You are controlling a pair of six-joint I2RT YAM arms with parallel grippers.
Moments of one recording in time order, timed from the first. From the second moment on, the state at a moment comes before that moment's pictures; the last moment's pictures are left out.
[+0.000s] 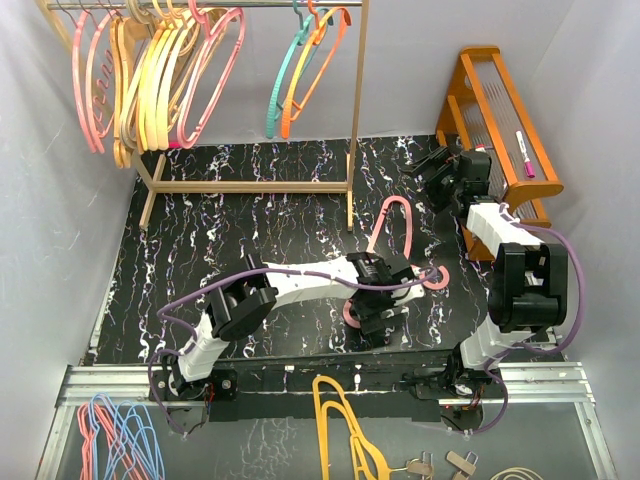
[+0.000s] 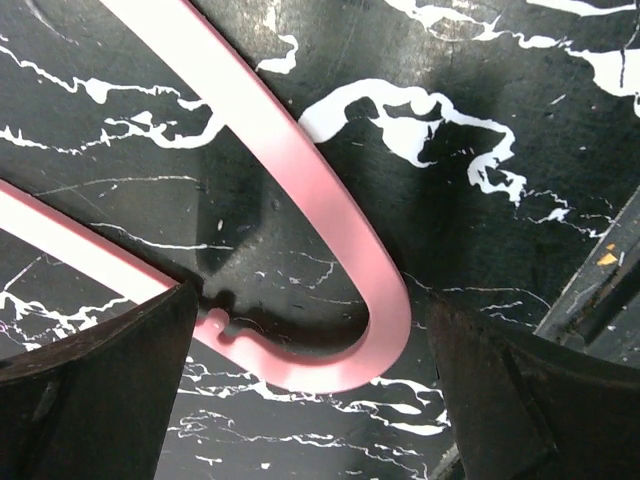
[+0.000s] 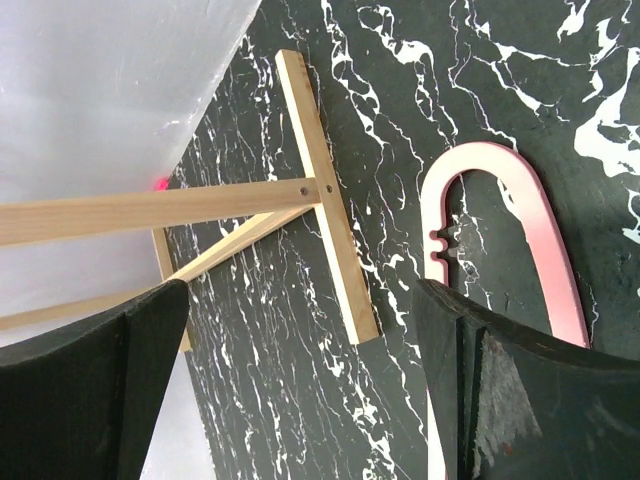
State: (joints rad) left arm -1.20 2.12 1.62 -0.77 -0.04 0.16; right arm -0.05 1.64 1.09 0.04 -0.32 0.95
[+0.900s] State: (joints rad) left arm -1.23 2.09 1.54 -0.81 0.03 0.17; right arm -0.11 1.63 1.05 0.08 -0.37 0.94
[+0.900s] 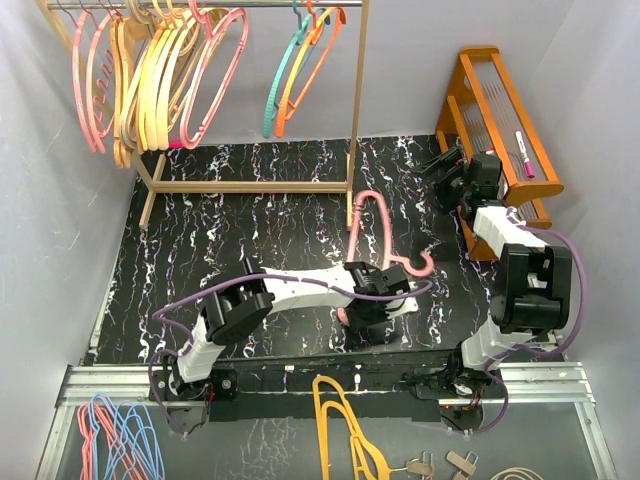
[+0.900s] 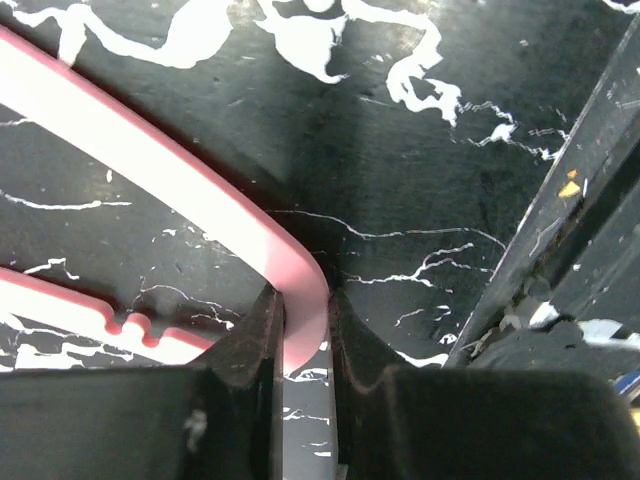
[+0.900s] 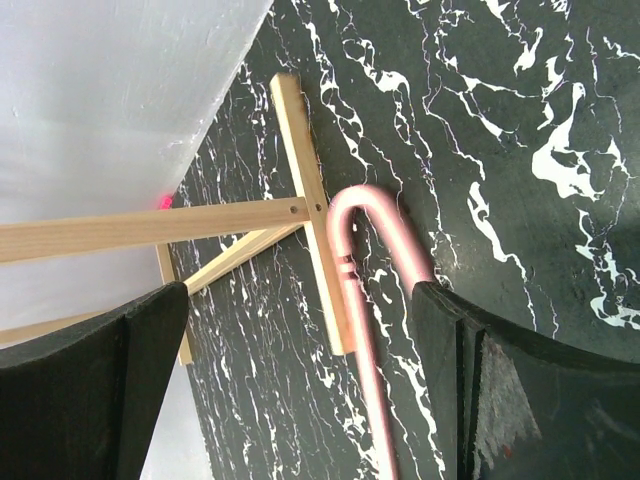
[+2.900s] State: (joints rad) left arm -0.82 0.81 1.00 -1.21 0.56 0.89; right arm 0.44 1.35 0.51 0.08 -0.53 -0.93
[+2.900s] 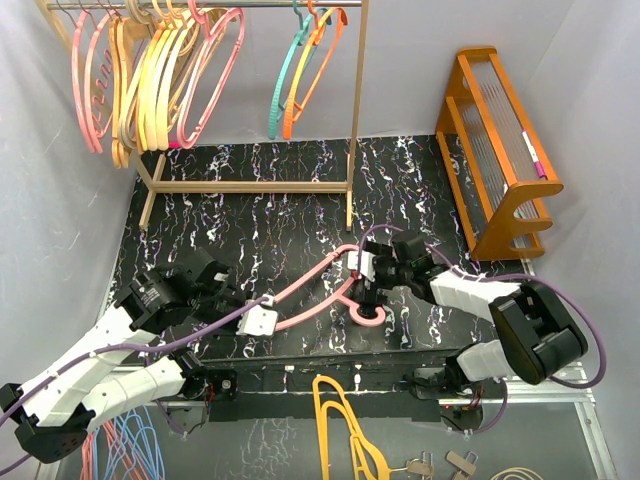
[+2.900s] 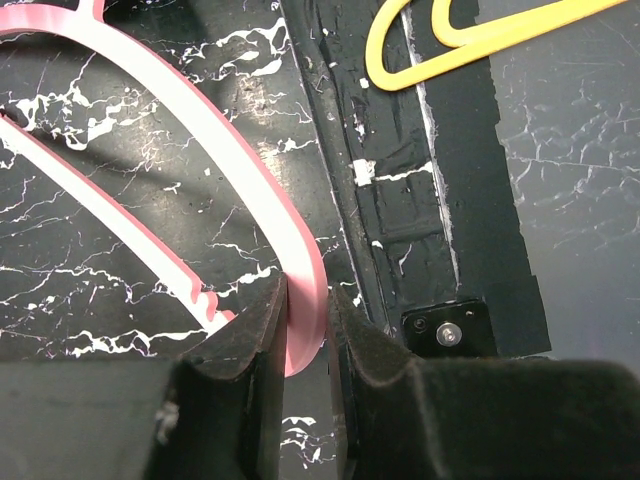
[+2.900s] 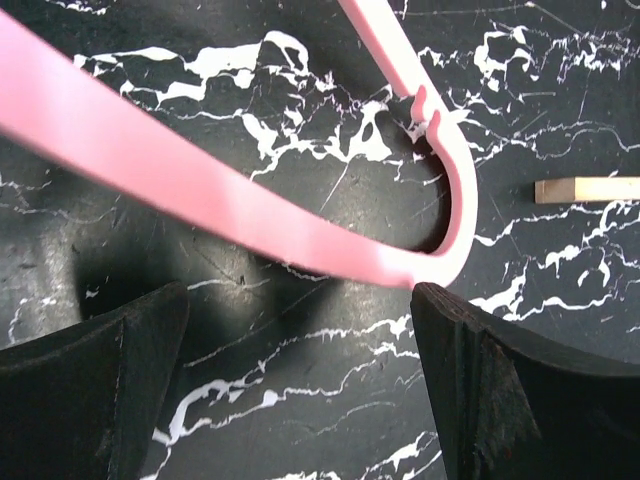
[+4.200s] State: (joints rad) left arm -0.78 1.12 1.16 -0.98 0.31 0.65; right arm 0.53 1.11 0.58 -0.21 -0.57 -0.91
